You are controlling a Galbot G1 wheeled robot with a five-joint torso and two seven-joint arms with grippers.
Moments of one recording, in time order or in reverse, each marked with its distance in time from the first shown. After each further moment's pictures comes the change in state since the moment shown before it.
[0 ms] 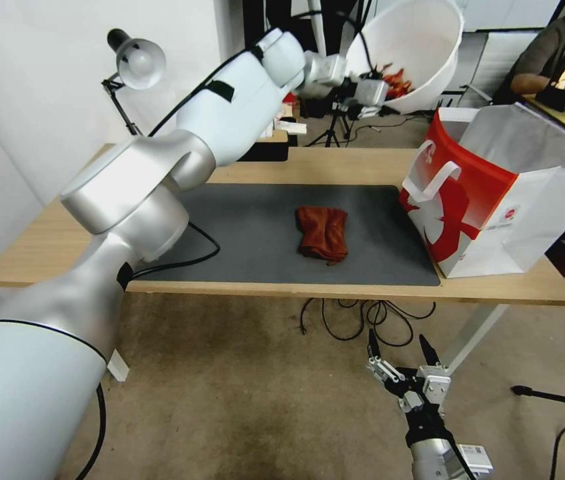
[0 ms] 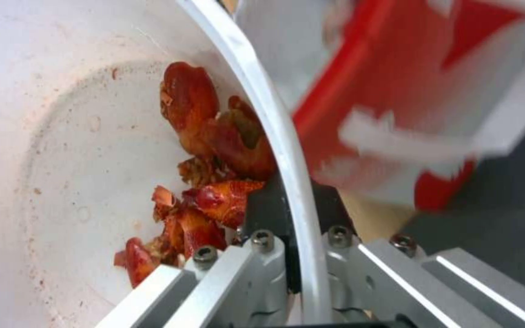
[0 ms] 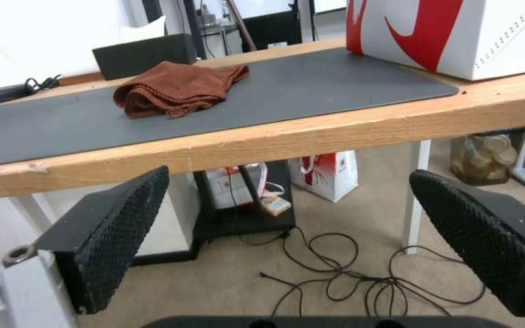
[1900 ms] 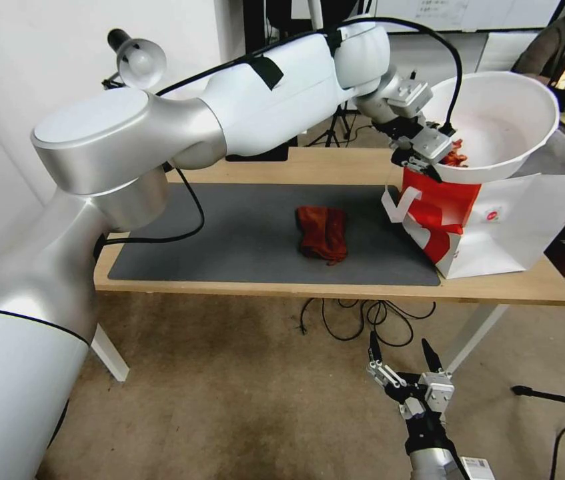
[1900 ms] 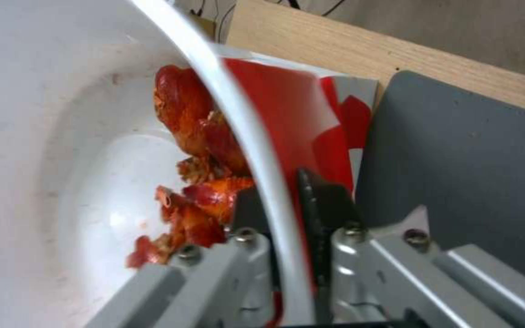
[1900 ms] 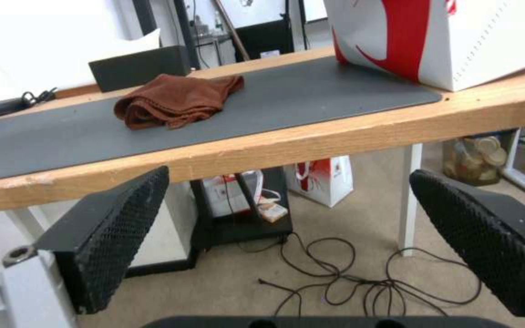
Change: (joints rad) left arm -0.141 0.009 0.392 -0.297 -0.201 0.144 0.185; right arm -0.038 0.055 0.010 0.015 -0.035 0.028 -0.013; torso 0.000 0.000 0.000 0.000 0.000
